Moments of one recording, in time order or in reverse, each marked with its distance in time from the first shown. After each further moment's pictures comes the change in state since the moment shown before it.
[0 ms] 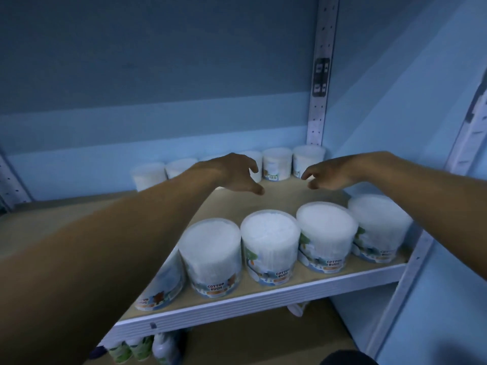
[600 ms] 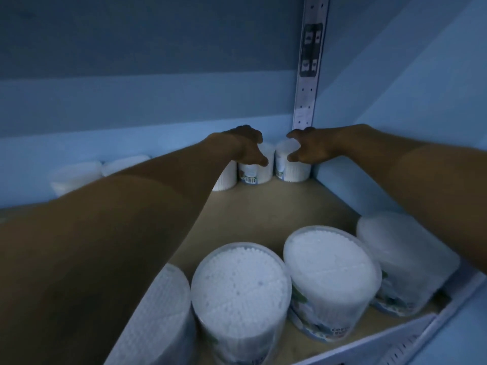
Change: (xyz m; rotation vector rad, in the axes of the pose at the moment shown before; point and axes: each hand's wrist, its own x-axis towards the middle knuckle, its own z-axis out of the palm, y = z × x) left_hand 0.164 0.030 0.007 0.035 0.075 0.065; right_hand 0.125 0.052 -0.024 0.059 0.165 0.076
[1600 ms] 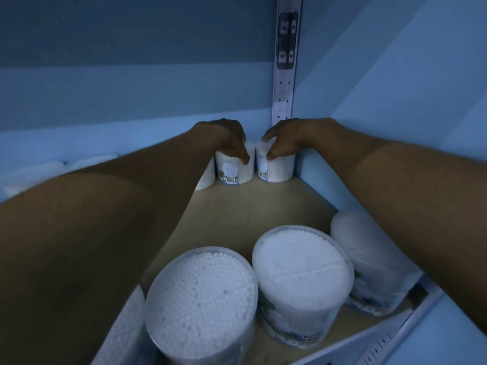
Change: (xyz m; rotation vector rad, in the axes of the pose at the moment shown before) left_hand 0.026 0.014 -0.002 0.087 -0.039 -0.044; right_hand 0.001 -0.007 -0.008 -0.130 0.040 -0.031
